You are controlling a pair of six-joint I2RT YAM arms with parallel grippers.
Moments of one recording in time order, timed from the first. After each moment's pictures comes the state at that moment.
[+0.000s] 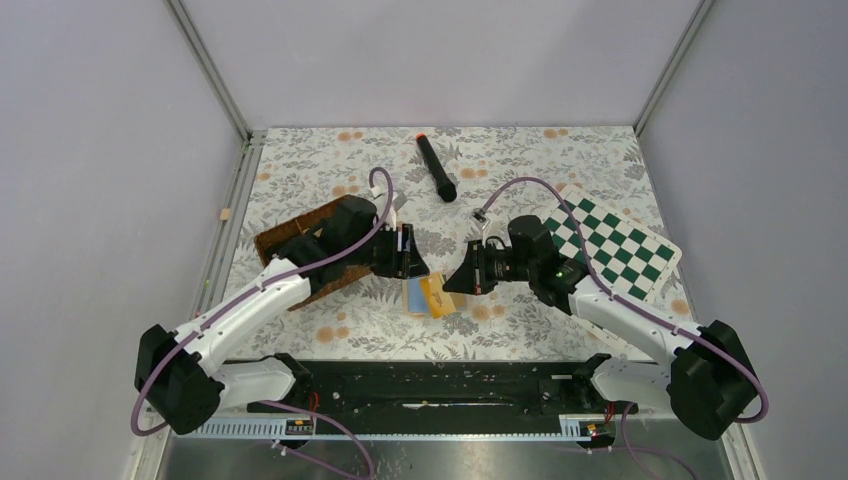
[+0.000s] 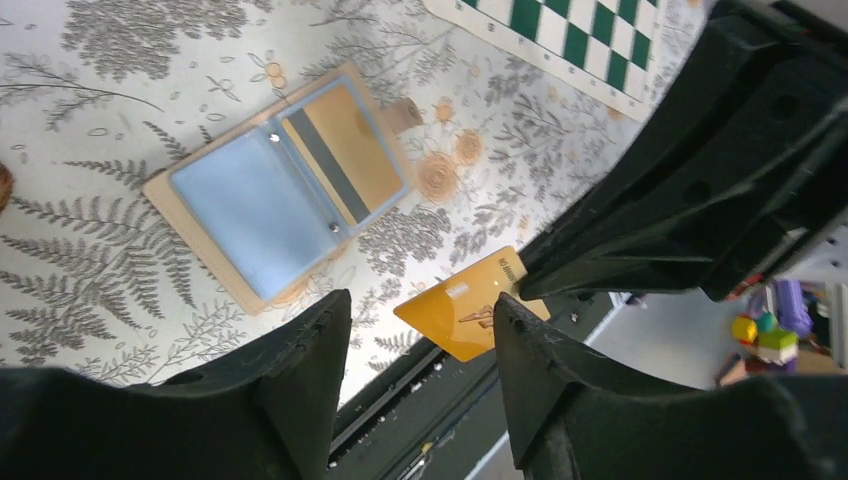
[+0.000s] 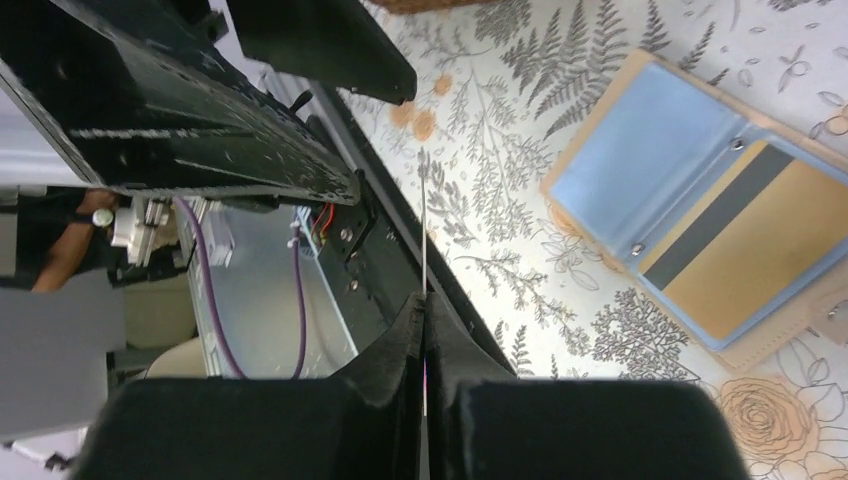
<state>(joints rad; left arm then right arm) -0.68 1.18 0.95 -0.46 0.31 -0.54 0.66 1.17 0.68 0.00 -0.60 0.62</state>
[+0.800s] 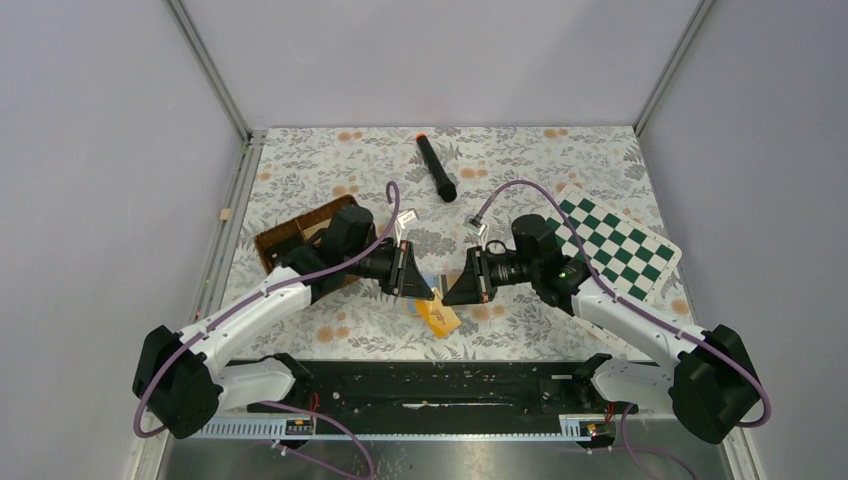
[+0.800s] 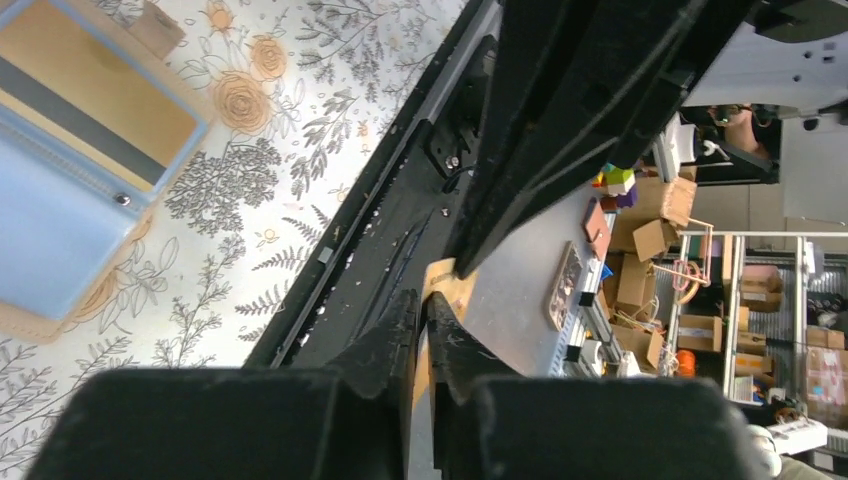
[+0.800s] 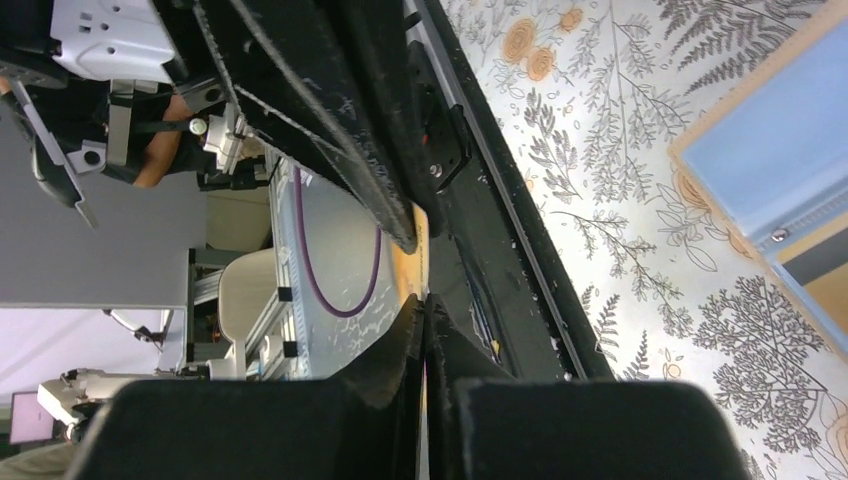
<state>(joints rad) -0.65 1.15 0.83 -0.30 0.78 -0.55 0.65 1.15 0.68 0.01 -0.89 0.62</state>
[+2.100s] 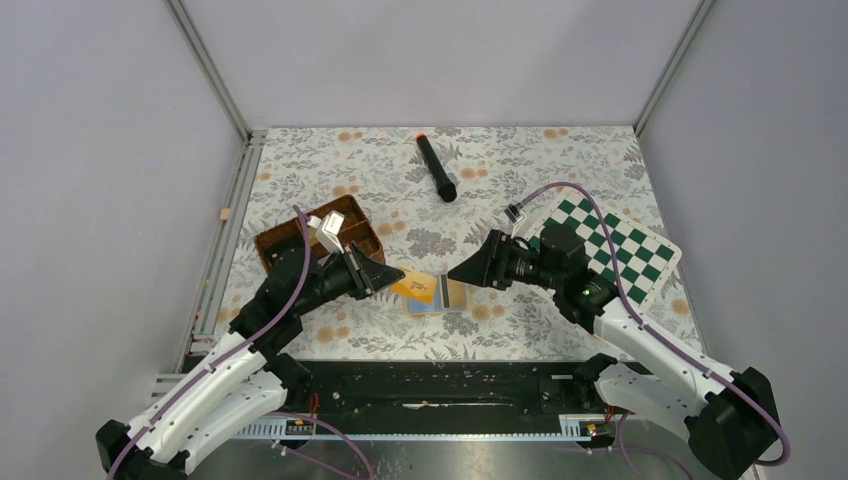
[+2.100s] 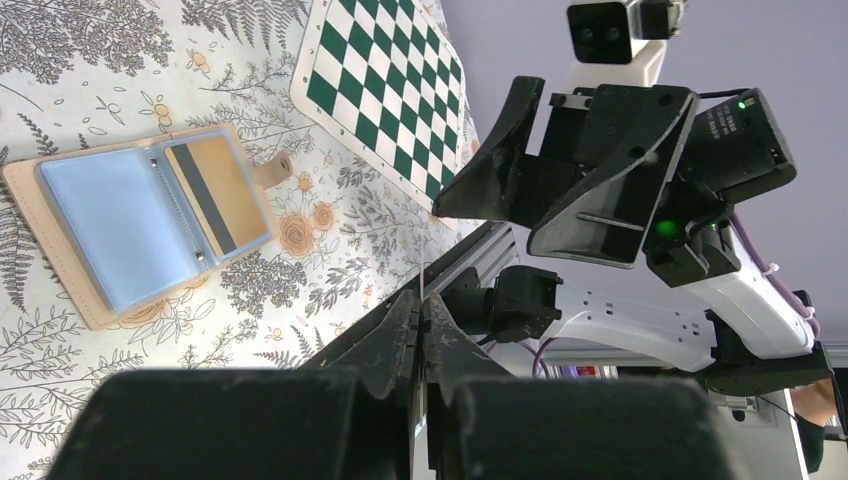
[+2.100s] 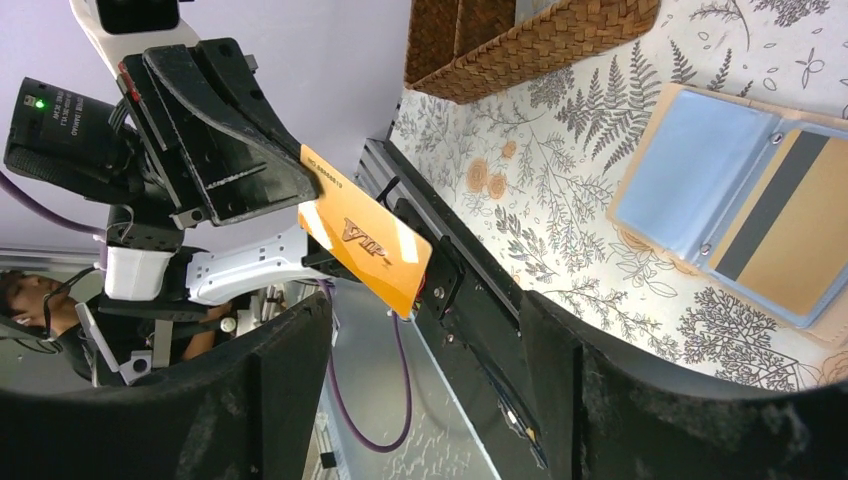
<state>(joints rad) -0.63 0.64 0.57 -0.16 0.30 -0.97 0.60 0.94 0.61 0.03 -0.55 0.91</state>
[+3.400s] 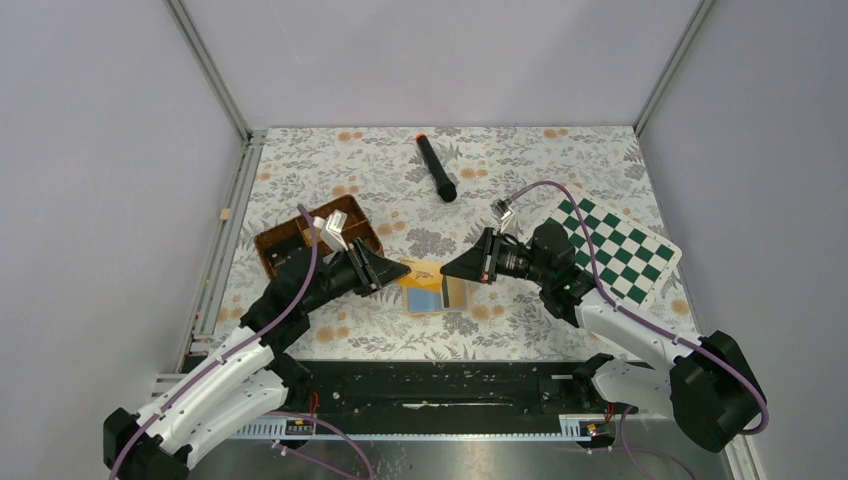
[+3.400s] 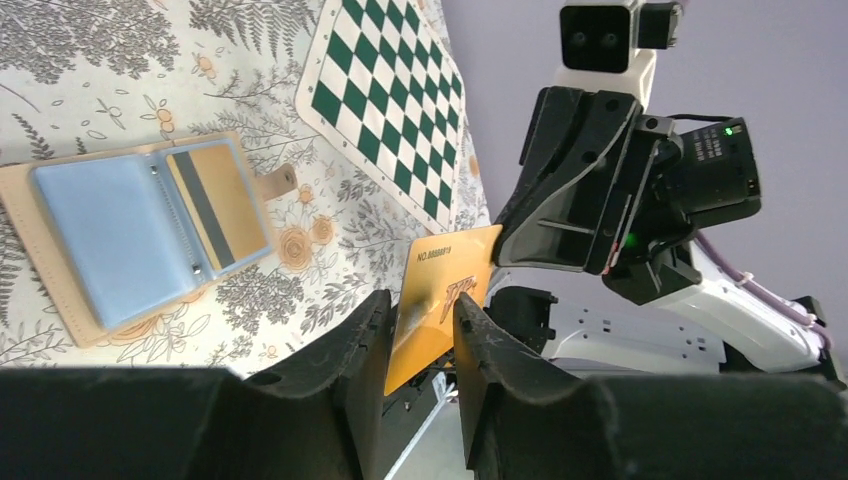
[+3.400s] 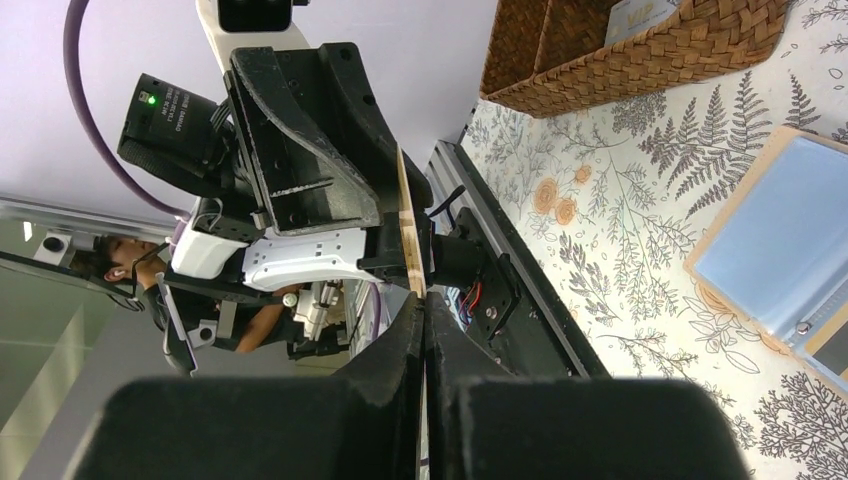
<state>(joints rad) -0.63 0.69 0.51 -0.01 0.29 -1.04 0.60 1.11 0.53 0.47 -0.67 1.07</state>
